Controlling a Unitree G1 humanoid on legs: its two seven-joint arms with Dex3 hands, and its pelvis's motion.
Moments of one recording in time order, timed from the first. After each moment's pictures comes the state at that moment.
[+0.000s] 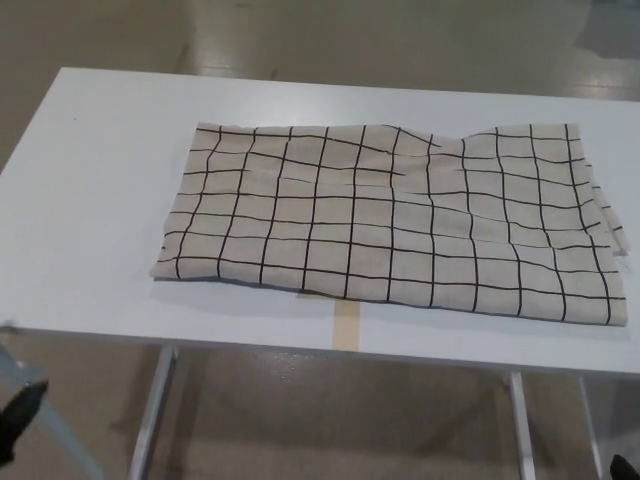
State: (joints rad) left_arm 0.17 0.33 0.38 0.09 0.09 -0.54 0.04; right_arm 0.24 -0.05 -0.16 0.68 -0.06 -0.60 -0.13
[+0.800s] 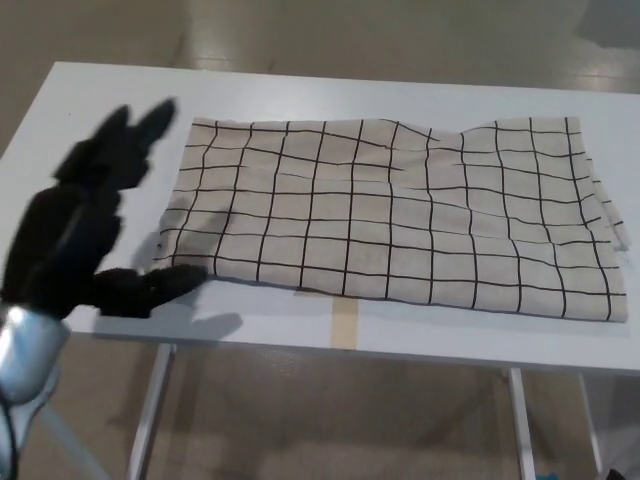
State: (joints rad) left_arm -0.31 0.48 -0.01 0.26 0.46 -0.46 0.05; right_arm 0.26 -0.06 -0.15 0.71 -0.07 -0.61 -0.14
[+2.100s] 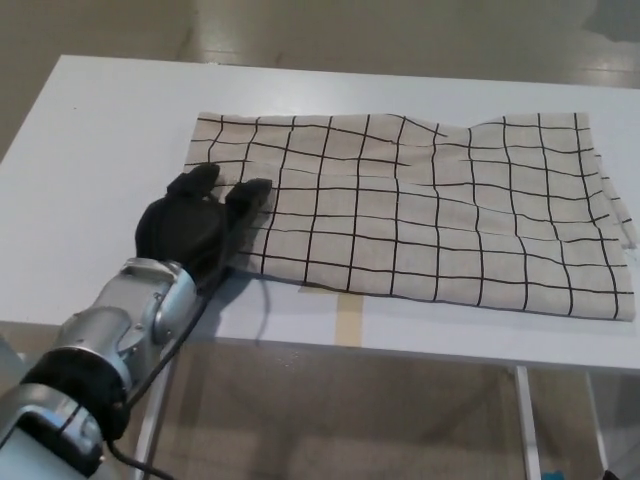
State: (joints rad) left_arm -0.79 0.36 -0.58 1.03 0.83 -0.15 0.29; right_arm 0.30 -0.06 -0.12 0.67 -0.09 -0.62 -0.17
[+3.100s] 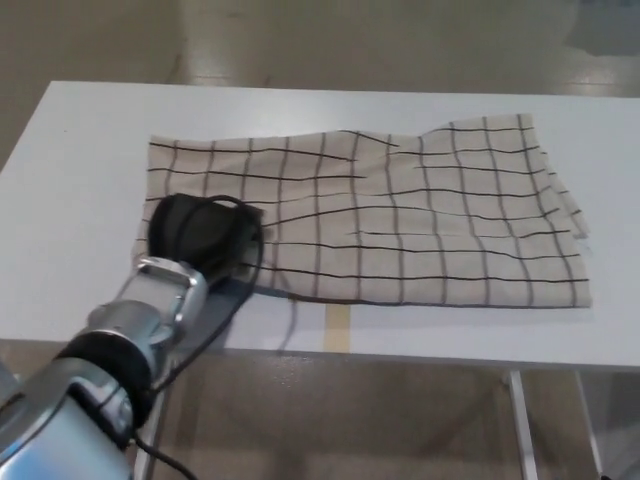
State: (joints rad) left_arm -0.89 0.34 -0.73 1.27 0.87 -0.07 0.41; right_arm 0.31 -0.06 -0.12 0.65 -0.10 -0.62 -0.18
